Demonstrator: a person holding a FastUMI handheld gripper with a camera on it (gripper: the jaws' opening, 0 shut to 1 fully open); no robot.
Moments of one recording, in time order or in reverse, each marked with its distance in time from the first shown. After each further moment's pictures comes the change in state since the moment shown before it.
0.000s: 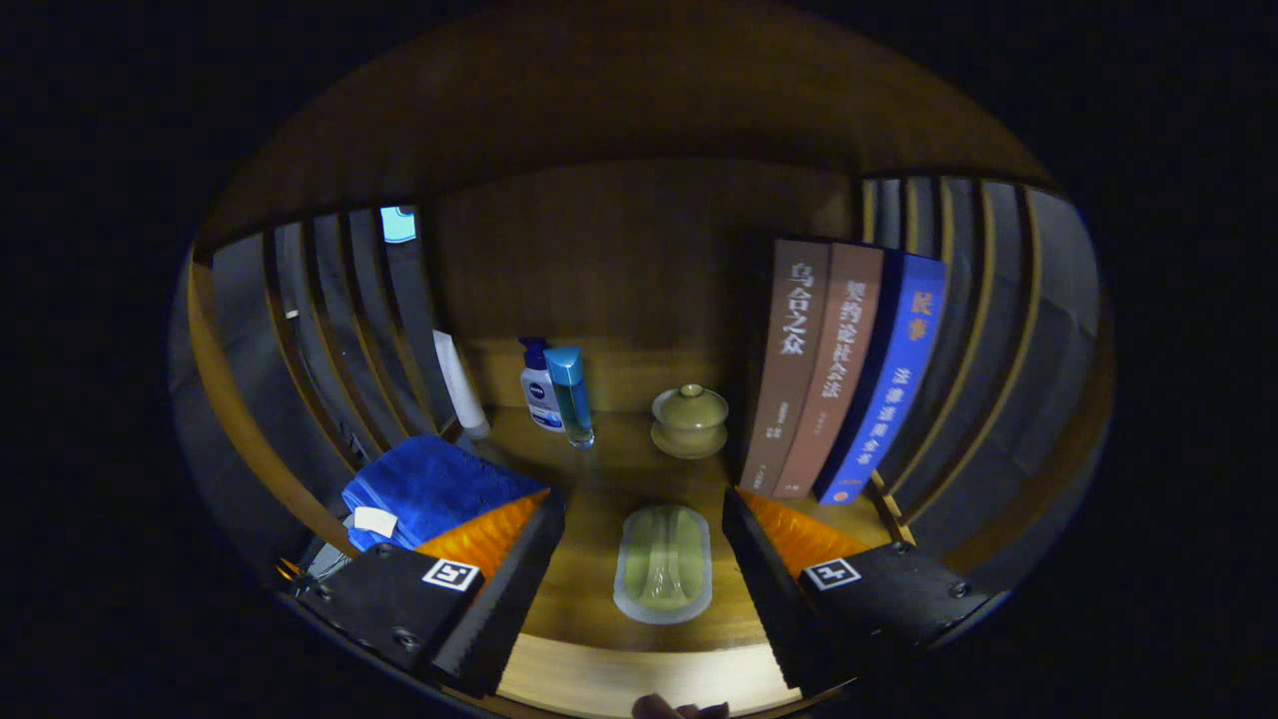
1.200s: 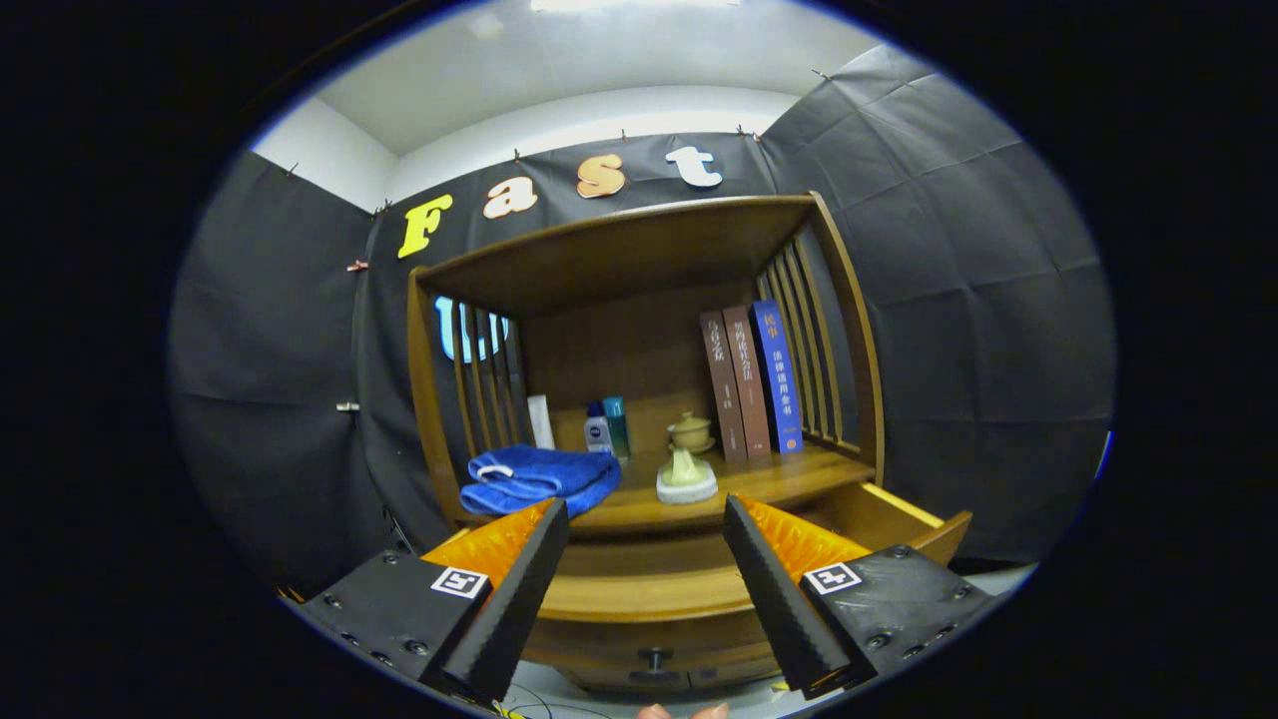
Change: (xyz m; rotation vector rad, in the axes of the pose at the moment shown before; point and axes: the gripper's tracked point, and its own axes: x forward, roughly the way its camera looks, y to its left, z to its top) arm -0.197 0.025 -0.164 0.079 -0.439 -0.019
